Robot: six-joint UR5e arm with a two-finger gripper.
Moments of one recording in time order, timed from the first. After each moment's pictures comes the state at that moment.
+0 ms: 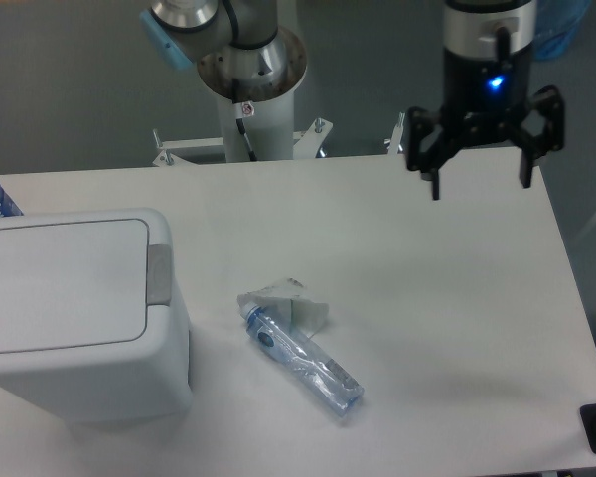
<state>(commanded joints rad) 2.62 -1.75 -1.25 -1.34 1.51 0.62</state>
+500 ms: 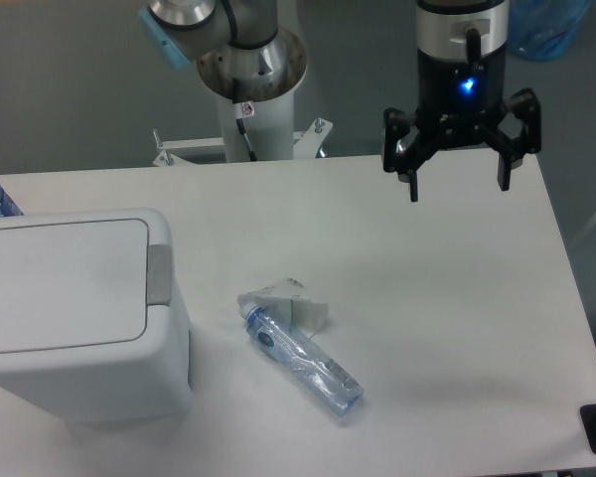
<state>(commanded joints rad) 2.62 -1.75 -1.25 -1.34 1.50 0.49</state>
